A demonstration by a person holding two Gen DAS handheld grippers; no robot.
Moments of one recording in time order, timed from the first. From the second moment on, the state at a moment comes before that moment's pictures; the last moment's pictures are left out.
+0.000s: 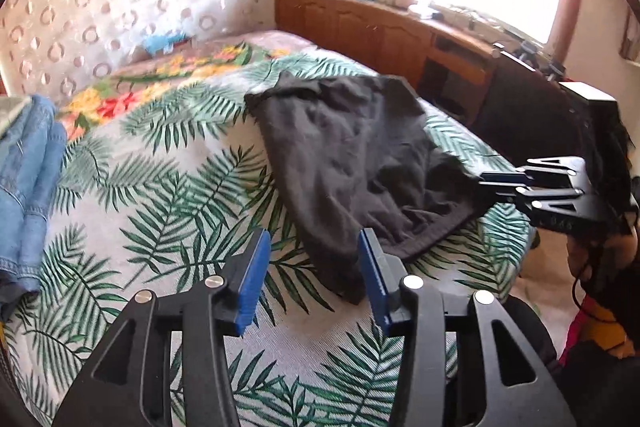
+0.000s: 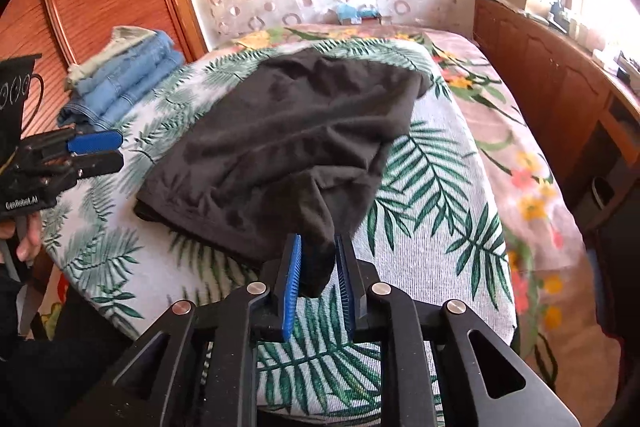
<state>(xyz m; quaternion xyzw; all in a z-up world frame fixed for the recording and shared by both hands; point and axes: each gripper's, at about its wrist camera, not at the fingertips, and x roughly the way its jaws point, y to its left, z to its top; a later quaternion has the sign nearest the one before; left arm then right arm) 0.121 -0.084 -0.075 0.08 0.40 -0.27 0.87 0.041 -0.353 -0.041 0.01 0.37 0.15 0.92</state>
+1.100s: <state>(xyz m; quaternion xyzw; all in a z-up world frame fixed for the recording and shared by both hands) 0.117 -0.104 -0.070 0.04 0.41 -0.31 0.85 0.054 -0.358 -0.009 0.06 0.34 0.19 0.92</state>
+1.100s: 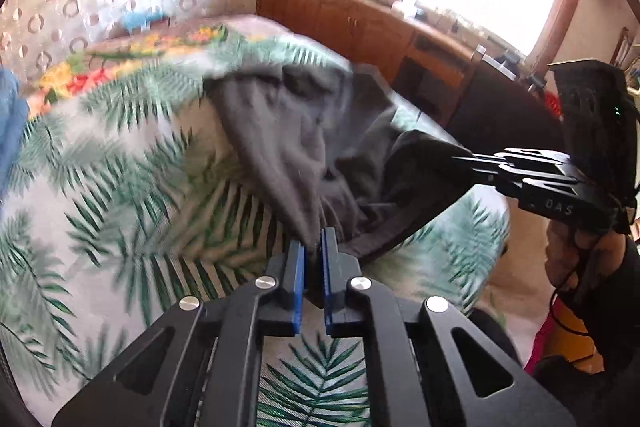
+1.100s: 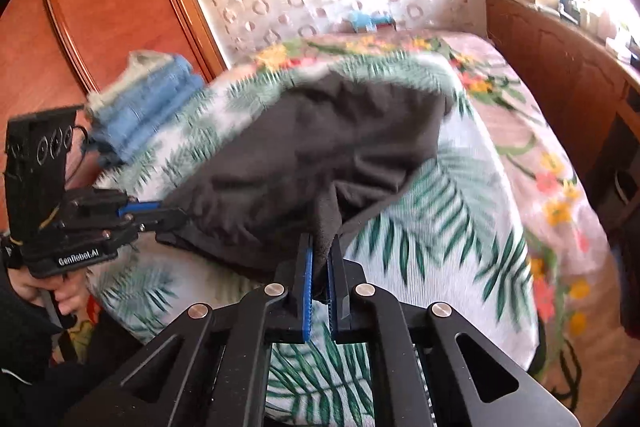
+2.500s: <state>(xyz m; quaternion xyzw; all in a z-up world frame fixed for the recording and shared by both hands) 0.141 -0.006 0.000 0.01 0.36 -0.21 0.91 0.071 -0.293 0.055 0.01 0.30 0.30 0.90</state>
